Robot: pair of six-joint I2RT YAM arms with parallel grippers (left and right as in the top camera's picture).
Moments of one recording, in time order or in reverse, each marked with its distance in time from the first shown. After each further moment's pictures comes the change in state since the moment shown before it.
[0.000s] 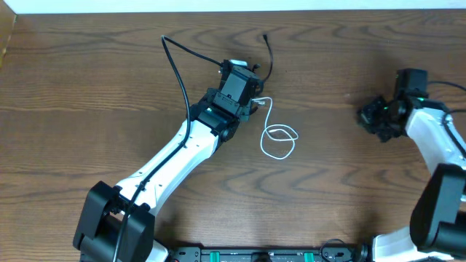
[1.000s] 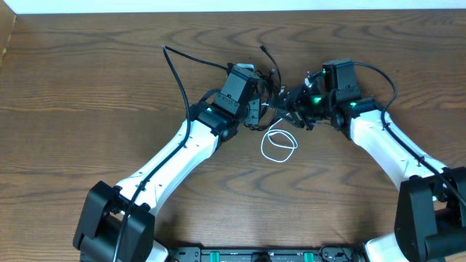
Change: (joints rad) left arm 0.000 0.000 0.000 0.010 0.283 -0.113; right arm 0.447 -0.007 -0.002 0.348 -0.474 0.323
